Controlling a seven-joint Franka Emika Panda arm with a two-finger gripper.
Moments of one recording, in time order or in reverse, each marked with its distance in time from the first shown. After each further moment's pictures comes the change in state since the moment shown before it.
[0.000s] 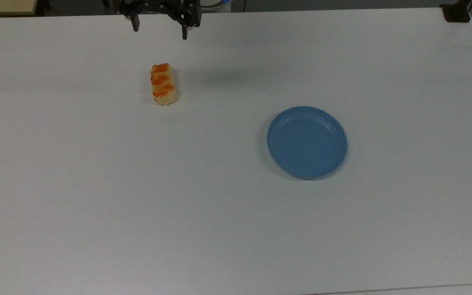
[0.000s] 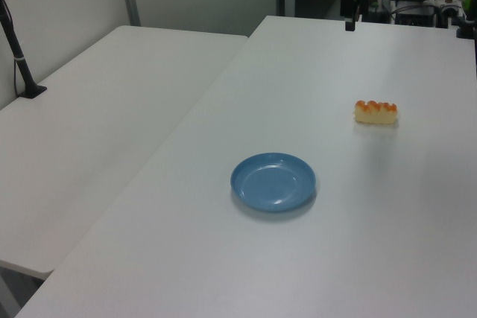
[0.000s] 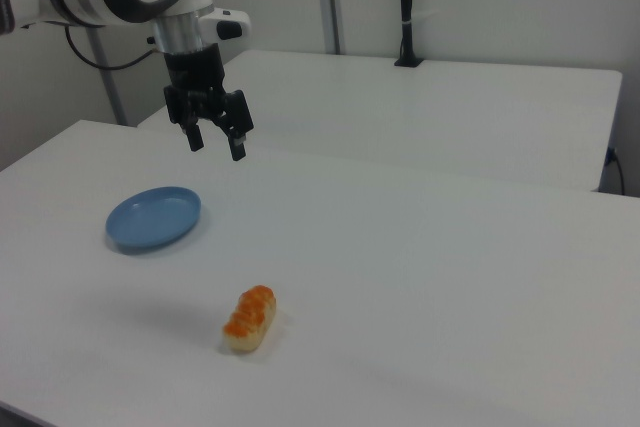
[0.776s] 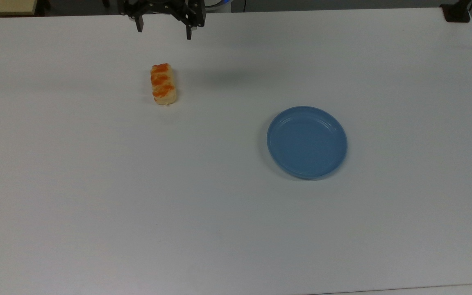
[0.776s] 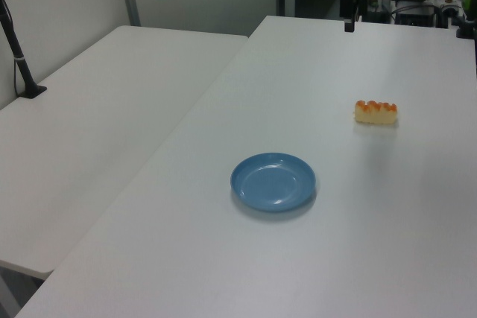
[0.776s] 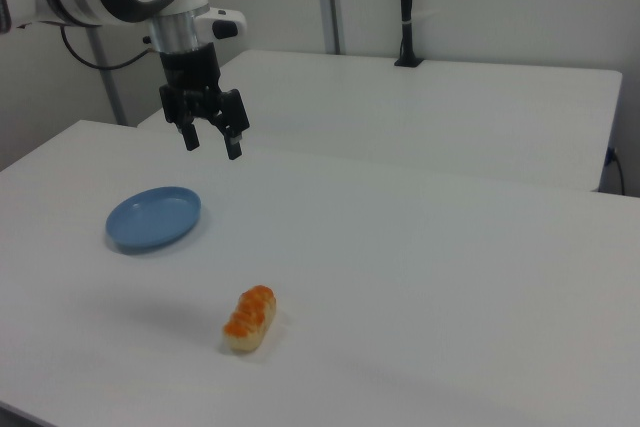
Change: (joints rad) arm 0.002 0.000 0.012 0.000 0.001 0.000 0.000
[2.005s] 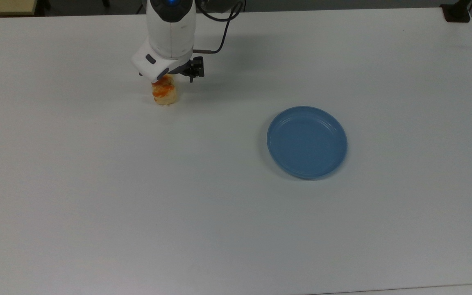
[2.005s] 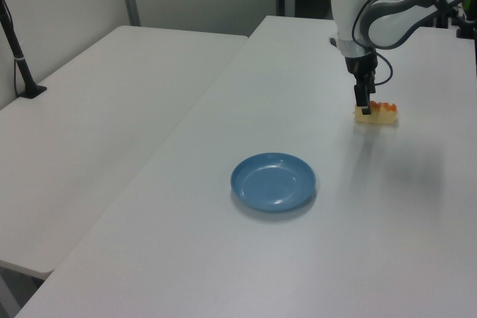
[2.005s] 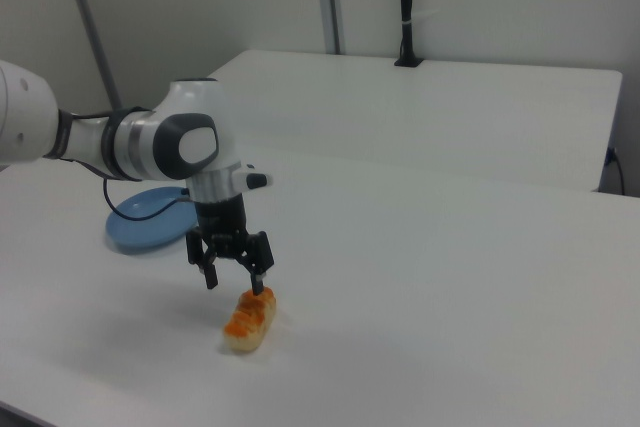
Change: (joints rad) arm 0.003 0.092 -0.019 -0.453 -0.086 0.370 -0.128
